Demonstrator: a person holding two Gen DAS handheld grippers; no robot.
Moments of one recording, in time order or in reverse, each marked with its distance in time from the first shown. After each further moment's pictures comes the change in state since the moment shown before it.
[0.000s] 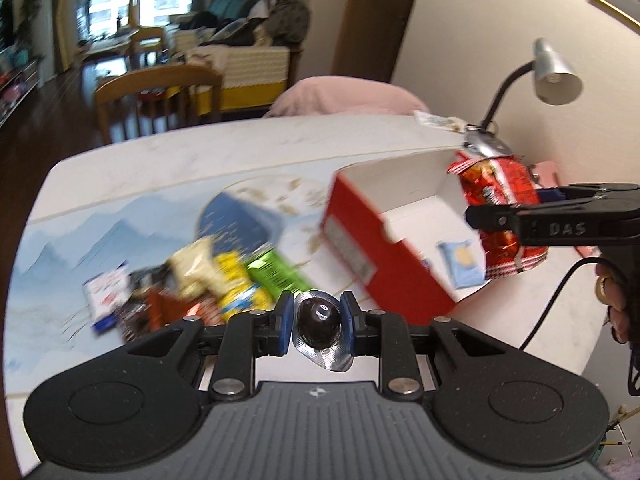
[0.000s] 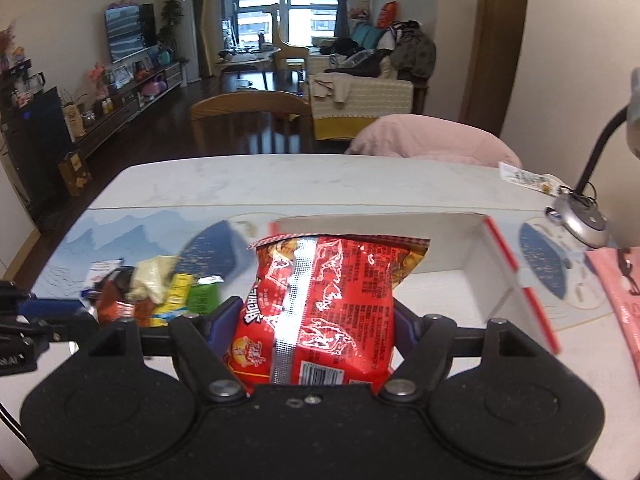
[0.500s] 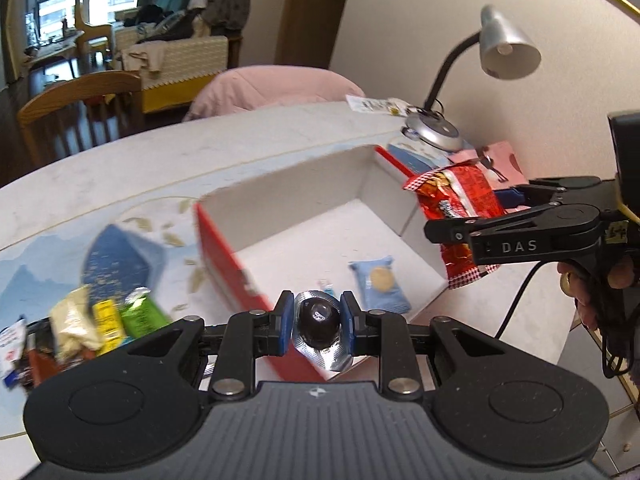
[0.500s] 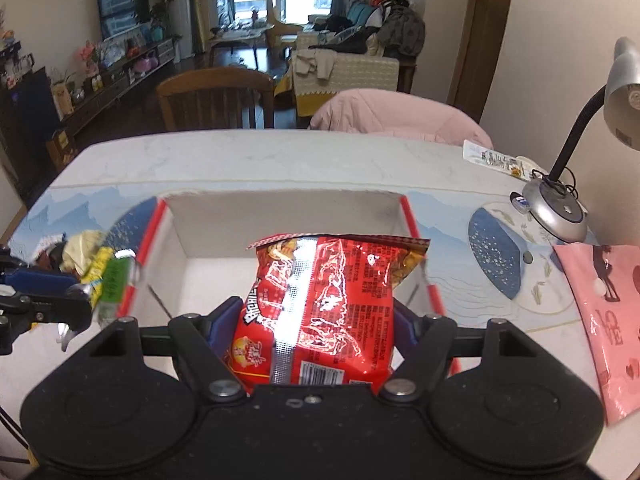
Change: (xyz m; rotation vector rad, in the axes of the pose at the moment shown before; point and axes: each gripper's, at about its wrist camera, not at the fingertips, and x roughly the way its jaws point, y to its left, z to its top) left arm 0.069 -0.106 0.046 0.073 0.067 -0.103; right arm 0.018 -0.117 -0.005 -0.038 0.079 -0.001
